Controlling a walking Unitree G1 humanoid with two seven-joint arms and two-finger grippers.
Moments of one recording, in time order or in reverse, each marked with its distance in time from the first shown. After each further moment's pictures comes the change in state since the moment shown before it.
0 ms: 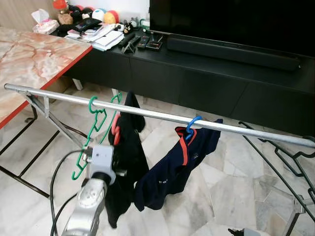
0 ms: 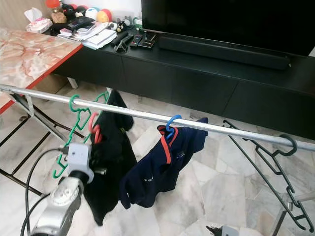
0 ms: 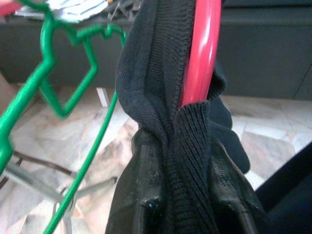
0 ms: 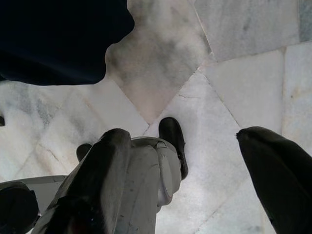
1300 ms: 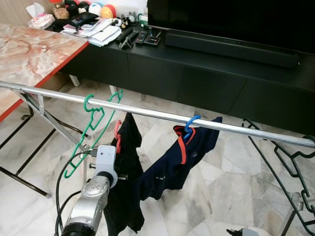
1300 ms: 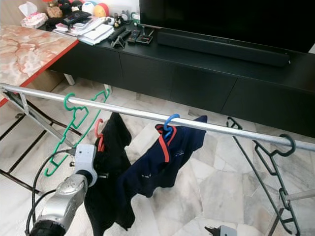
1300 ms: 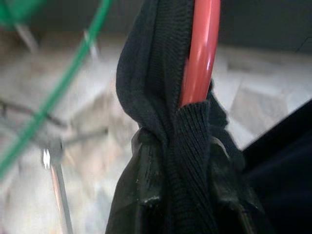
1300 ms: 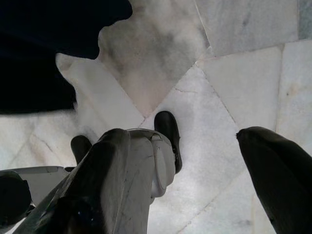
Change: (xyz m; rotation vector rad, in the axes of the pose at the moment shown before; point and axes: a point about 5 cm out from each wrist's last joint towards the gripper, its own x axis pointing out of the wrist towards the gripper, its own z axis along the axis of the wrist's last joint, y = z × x) left arm -0.001 0.000 -0.017 -0.011 0.187 -0.025; right arm 0.000 0.000 -0.002 -0.032 0.017 0.010
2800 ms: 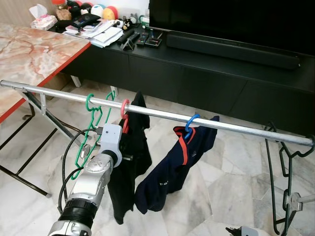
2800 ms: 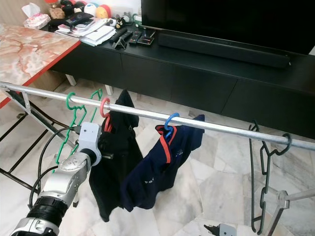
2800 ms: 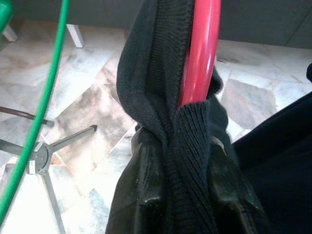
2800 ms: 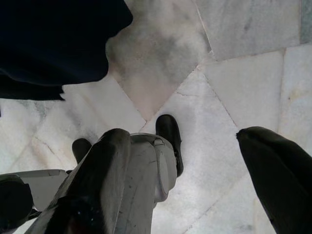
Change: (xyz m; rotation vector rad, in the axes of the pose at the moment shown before) left arm 0.037 -0.004 0.031 -0.022 0.118 -0.043; right arm 0.002 0.003 0.004 0.000 -0.008 0.006
